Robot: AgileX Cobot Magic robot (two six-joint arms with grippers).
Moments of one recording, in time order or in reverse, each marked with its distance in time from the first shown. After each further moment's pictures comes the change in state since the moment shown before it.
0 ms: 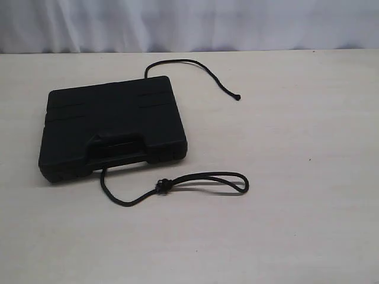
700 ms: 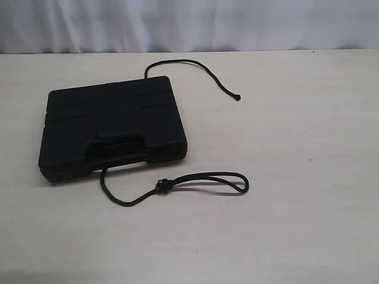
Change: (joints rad) left arm 0.000 0.724 -0.774 0.628 0.962 0.027; right arm 0.000 0.000 0.000 0.000 0.000 0.000
